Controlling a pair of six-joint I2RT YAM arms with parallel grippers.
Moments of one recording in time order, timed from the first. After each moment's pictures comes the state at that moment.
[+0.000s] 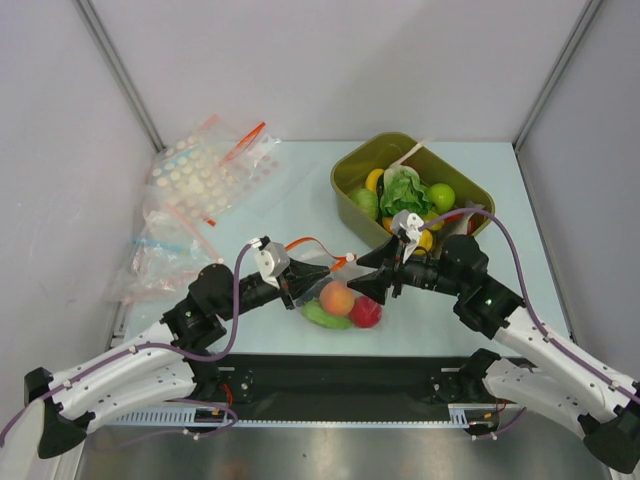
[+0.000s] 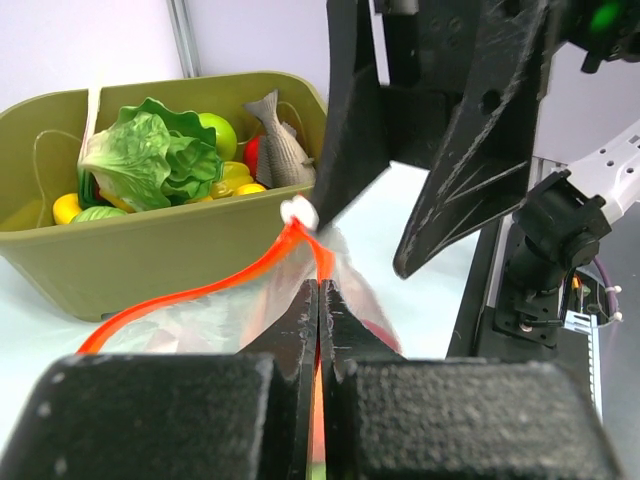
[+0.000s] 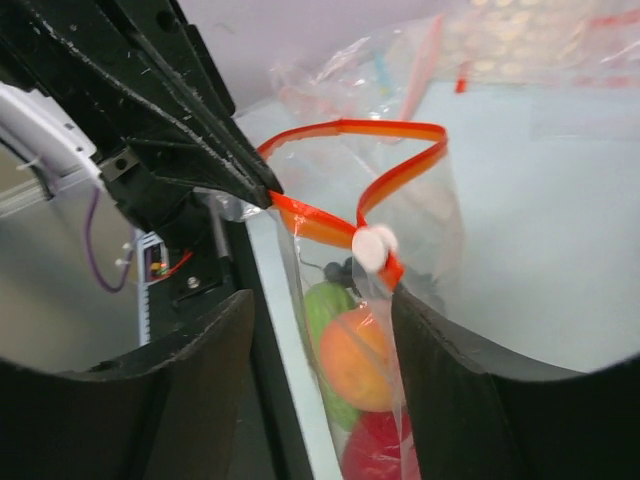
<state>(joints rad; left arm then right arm) -0.95 0.71 0.58 0.21 0.19 -0.05 0.74 0.81 0.72 0.01 -0.51 0.17</state>
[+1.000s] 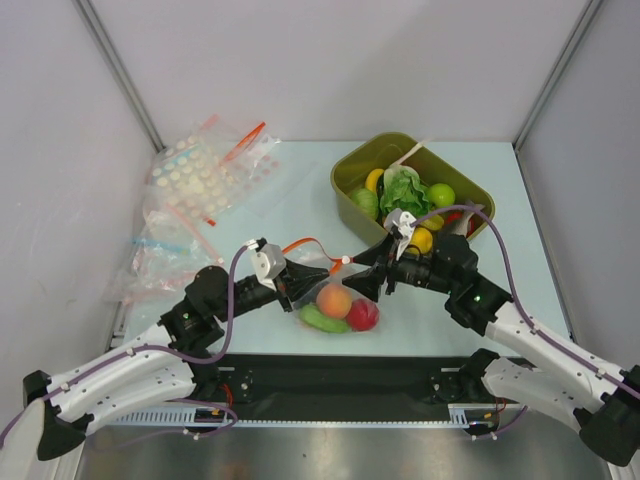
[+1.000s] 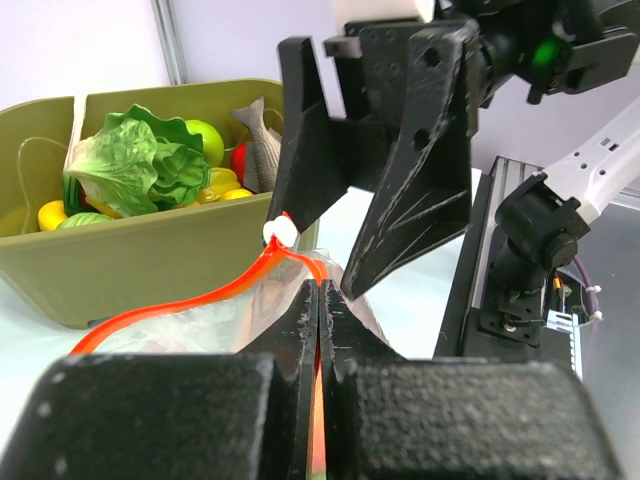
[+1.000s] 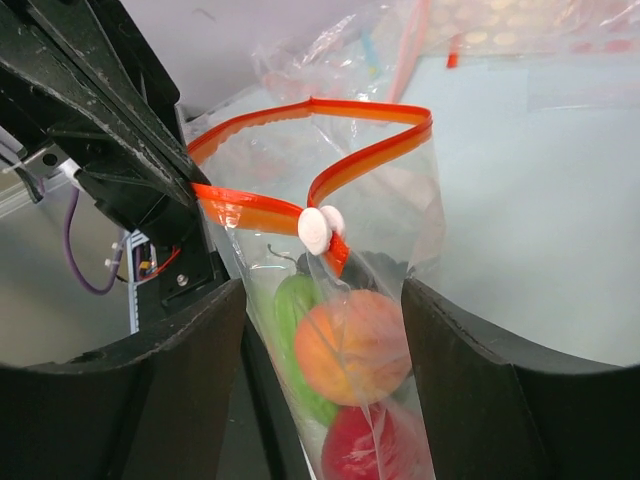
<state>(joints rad) -0.95 0.69 0.57 0.21 0.22 -0.07 0.74 0.87 0.67 0.11 -0.50 0.21</state>
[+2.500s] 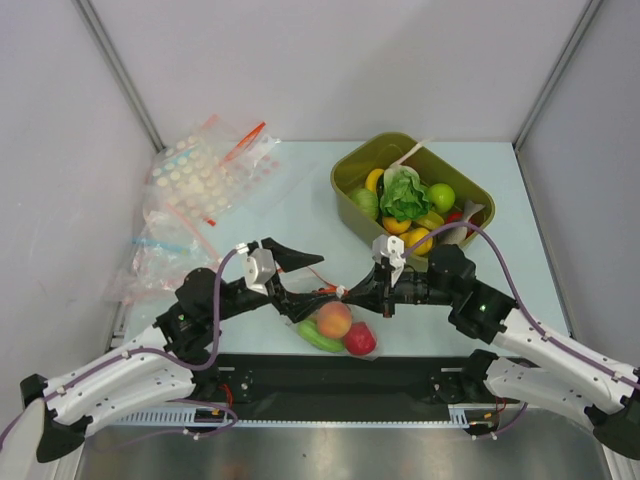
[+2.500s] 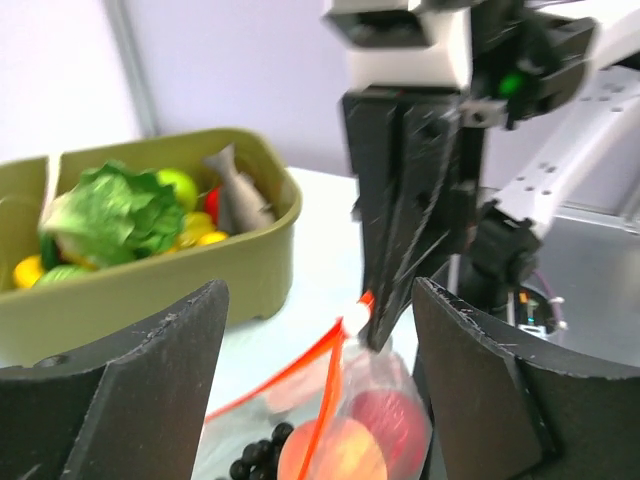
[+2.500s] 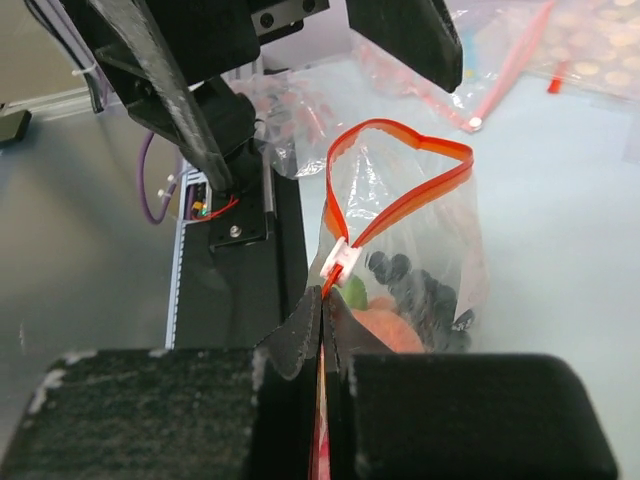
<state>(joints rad) -0.95 0.67 0.58 0.26 0.29 -0.08 0.88 0.82 0.71 -0.02 -0.57 0.05</state>
